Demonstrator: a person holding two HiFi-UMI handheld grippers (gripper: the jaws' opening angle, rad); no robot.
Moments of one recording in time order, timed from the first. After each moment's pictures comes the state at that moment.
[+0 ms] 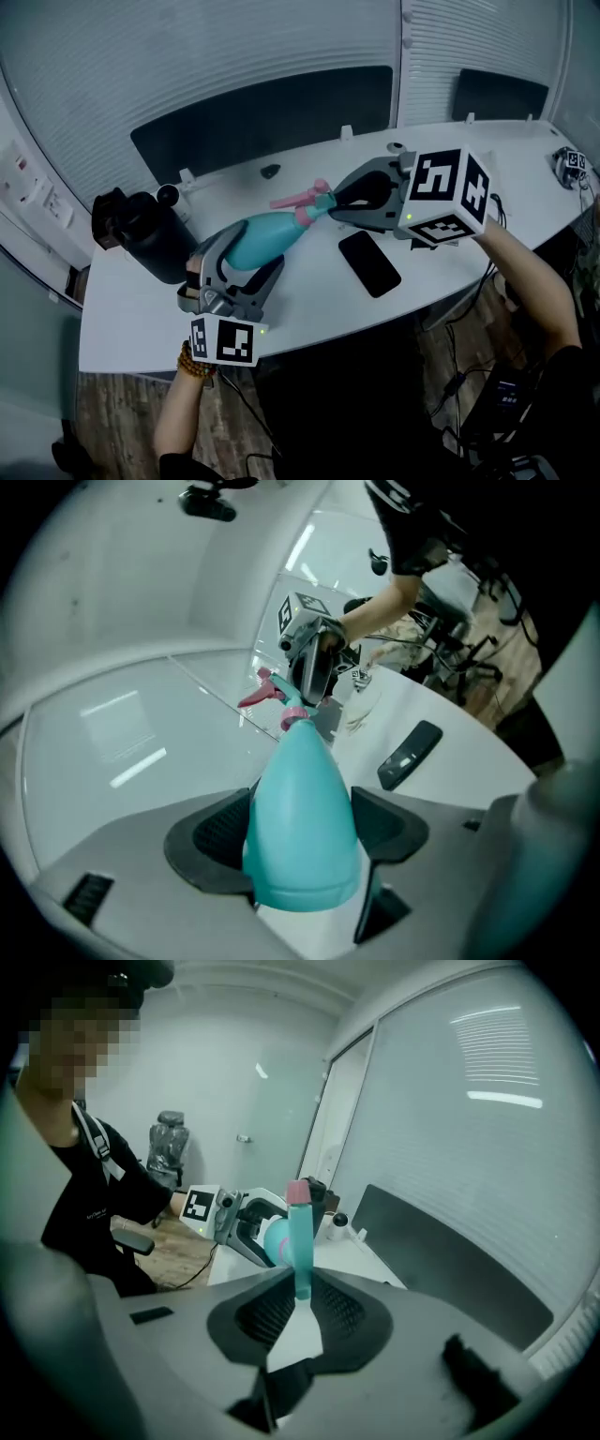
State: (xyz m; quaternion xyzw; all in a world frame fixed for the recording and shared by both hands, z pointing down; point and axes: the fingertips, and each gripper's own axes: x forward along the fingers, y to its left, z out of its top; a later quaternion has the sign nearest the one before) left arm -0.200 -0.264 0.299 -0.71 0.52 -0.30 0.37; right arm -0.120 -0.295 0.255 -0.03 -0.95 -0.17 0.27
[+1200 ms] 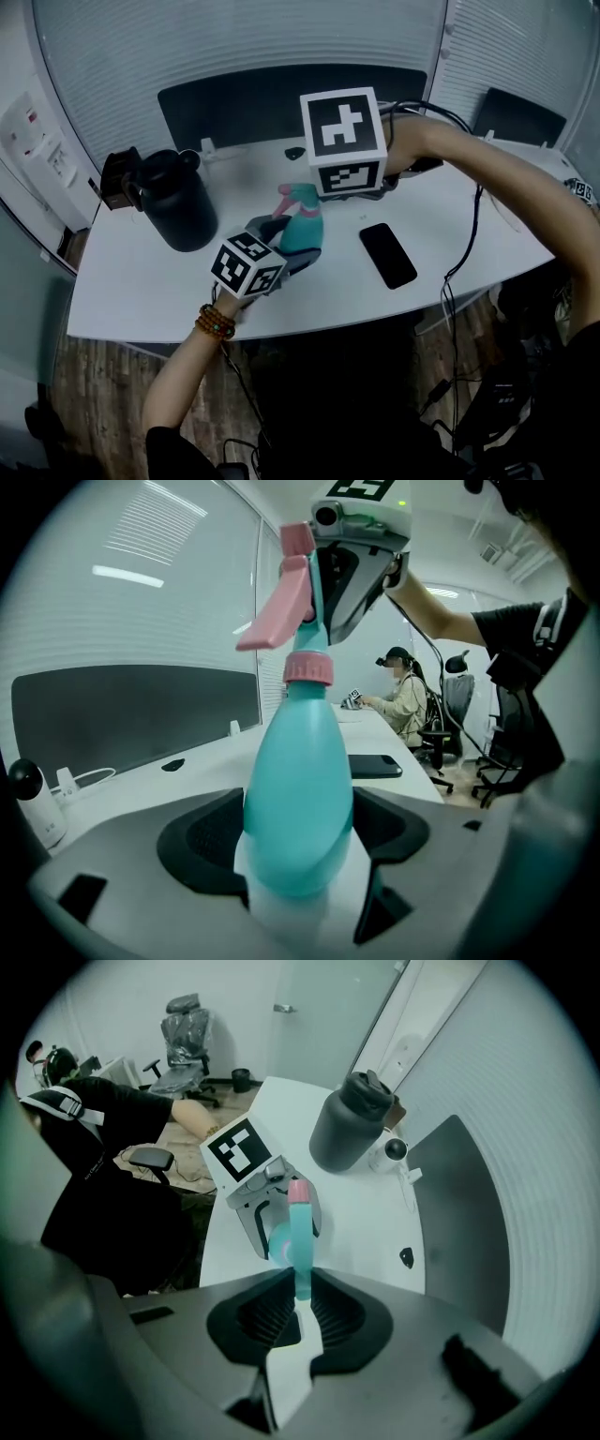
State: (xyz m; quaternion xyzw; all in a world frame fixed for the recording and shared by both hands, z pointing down) left arm -0.204 -0.304 0.403 -0.87 0.43 -0.21 -0.07; right arm -0.195 -0.299 0.295 -0.11 -0.73 -0.27 0.62
